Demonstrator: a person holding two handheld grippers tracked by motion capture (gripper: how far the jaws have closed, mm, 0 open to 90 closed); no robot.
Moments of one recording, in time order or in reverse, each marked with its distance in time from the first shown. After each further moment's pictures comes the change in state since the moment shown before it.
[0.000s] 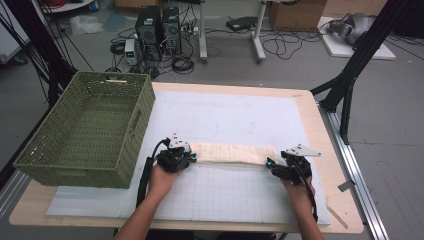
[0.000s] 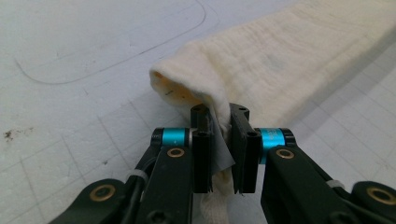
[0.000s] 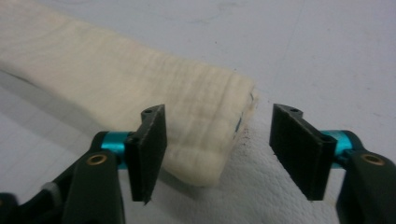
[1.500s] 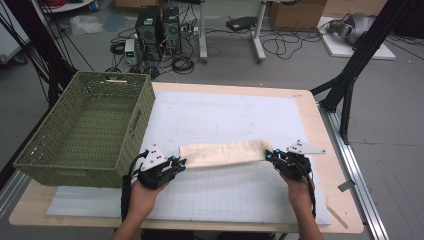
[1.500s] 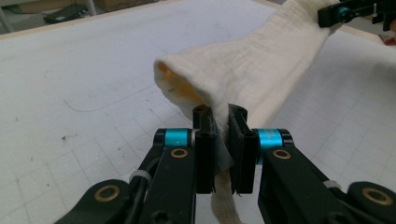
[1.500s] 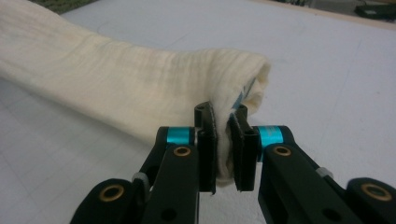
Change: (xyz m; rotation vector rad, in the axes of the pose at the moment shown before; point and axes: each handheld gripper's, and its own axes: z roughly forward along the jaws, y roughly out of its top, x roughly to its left) left arm -0.016 -0.020 -0.077 -0.252 -0.039 0.073; right arm 0.007 0.021 -0.017 -0.147 0.189 -0.052
